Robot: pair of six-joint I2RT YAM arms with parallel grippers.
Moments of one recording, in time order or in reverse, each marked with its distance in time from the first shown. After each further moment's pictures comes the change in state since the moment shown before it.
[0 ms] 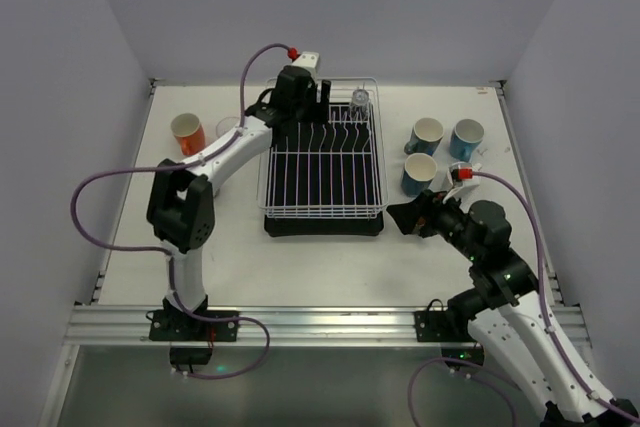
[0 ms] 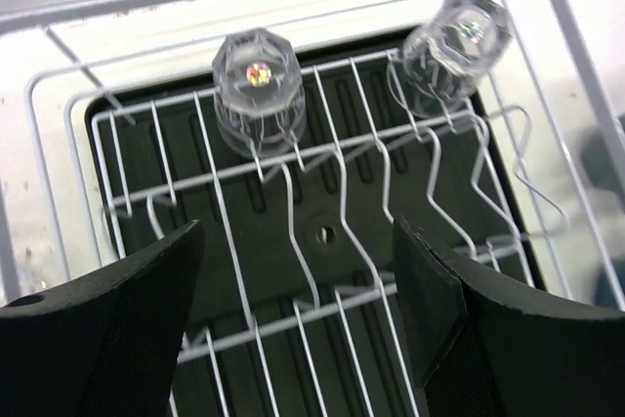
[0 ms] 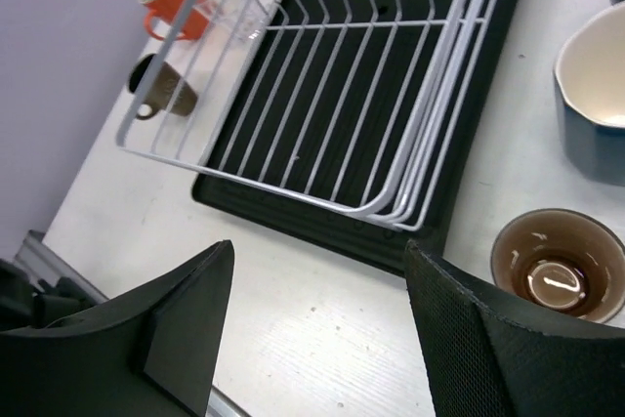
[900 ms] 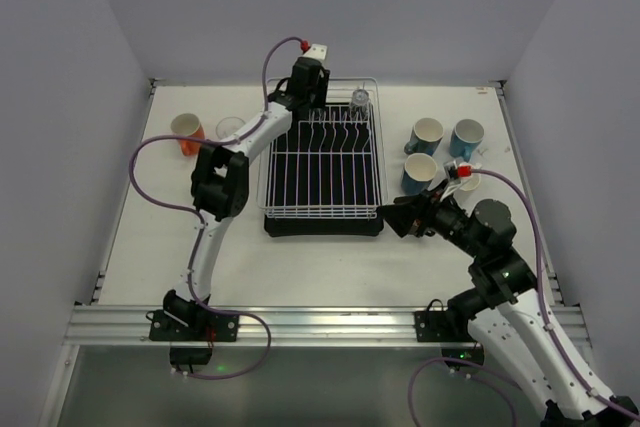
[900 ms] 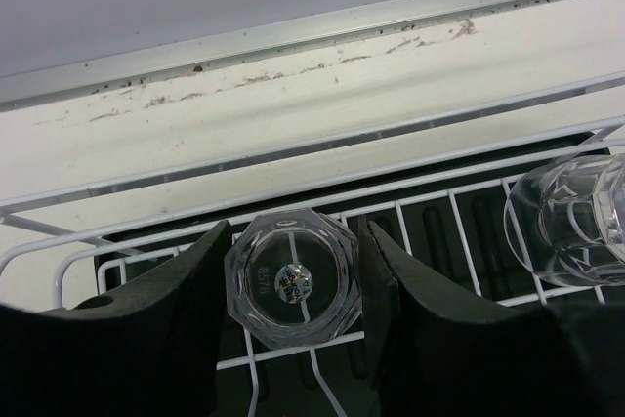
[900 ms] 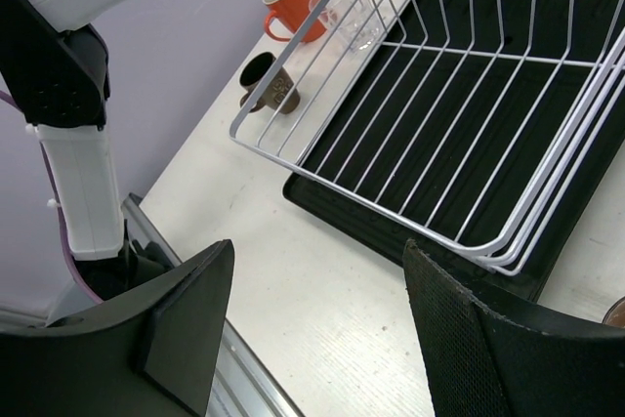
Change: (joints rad) left arm 0.058 0.510 0.518 -0.015 -0.098 0.118; right arm 0.002 -0.008 -0.009 0.159 -0.230 0.050
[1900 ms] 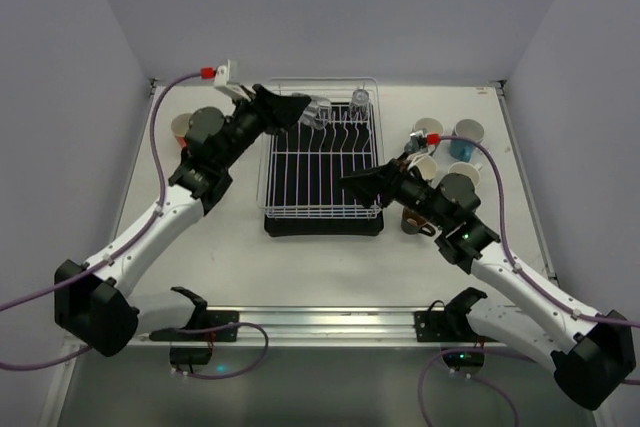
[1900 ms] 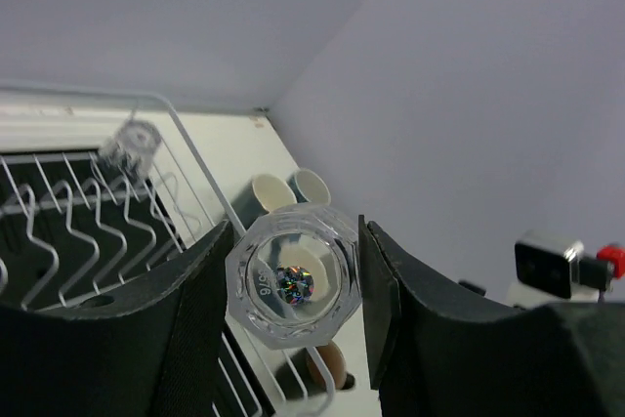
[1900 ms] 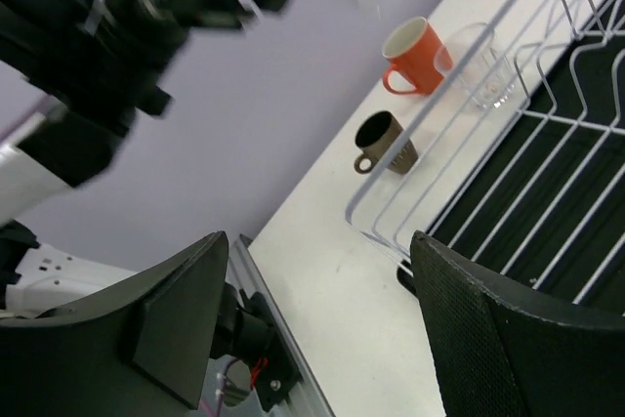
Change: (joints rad) left arm -0.010 -1.147 -1.060 0.573 0.415 -0.536; right arm 0.190 0.399 0.063 0.524 0.063 0.222
